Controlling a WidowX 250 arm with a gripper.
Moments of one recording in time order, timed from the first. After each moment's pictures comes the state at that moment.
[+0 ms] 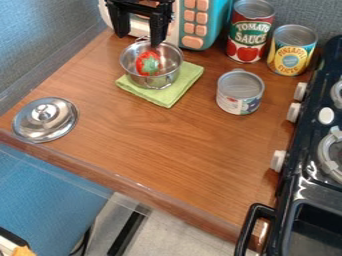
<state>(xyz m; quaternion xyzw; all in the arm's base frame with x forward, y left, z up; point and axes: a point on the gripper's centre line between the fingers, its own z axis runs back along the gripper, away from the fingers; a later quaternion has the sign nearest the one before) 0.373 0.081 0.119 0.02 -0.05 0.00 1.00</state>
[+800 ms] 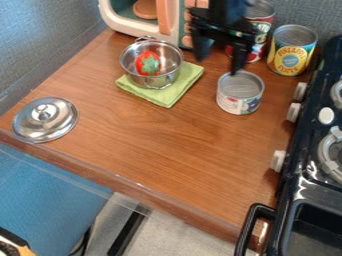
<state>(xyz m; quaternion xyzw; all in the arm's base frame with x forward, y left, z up) 0.387 -0.050 0.100 -0.01 -0.06 -0.14 0.99</state>
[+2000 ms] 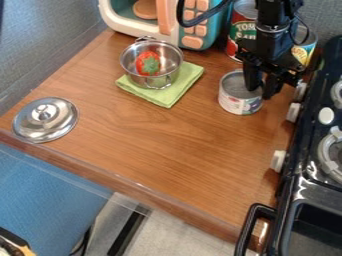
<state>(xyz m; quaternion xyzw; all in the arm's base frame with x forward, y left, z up) 0.404 -0.108 0.049 -0.03 -0.08 -0.20 0.98</state>
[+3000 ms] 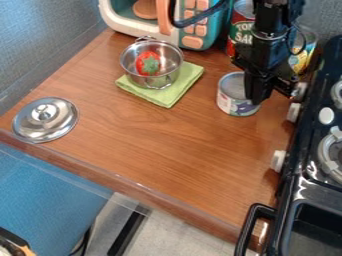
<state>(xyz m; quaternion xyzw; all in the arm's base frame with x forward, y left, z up) 0.388 -0.095 0.056 0.00 -0.07 -0.22 0.97</state>
